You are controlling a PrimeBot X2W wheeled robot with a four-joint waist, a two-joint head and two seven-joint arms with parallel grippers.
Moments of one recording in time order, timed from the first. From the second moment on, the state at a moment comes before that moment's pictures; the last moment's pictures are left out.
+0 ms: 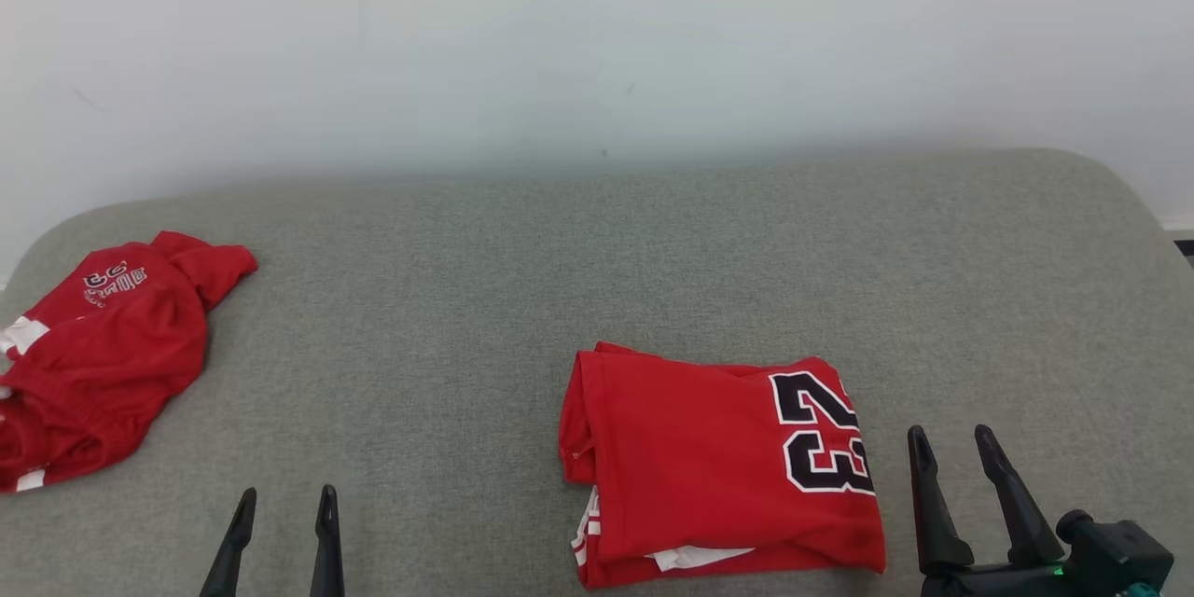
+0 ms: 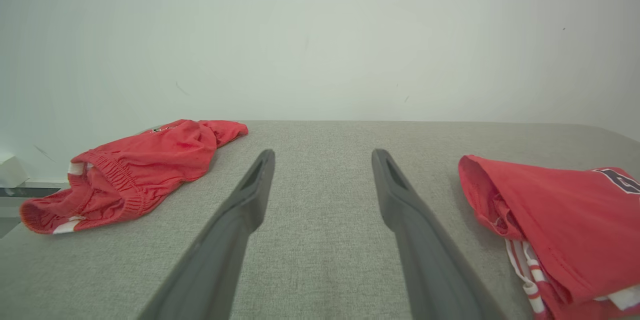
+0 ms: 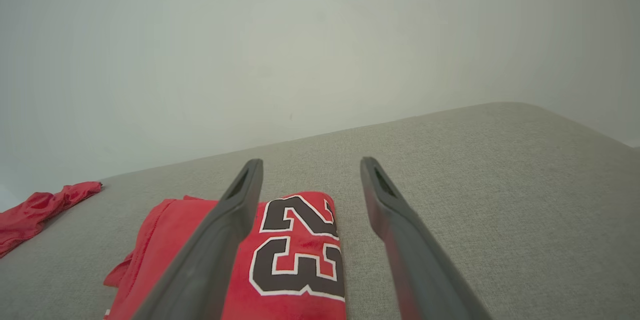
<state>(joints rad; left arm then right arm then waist) 0.09 0.06 0.05 0.10 -0.12 -0.13 -0.26 0.03 -0.13 0.07 0.17 0.35 0.13 -0.26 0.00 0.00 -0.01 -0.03</state>
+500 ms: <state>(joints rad) 0.10 0.07 0.04 0.09 -0.11 -0.13 -0.26 0.04 -0.13 0.09 0.17 0.32 0.13 -0.26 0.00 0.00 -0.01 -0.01</state>
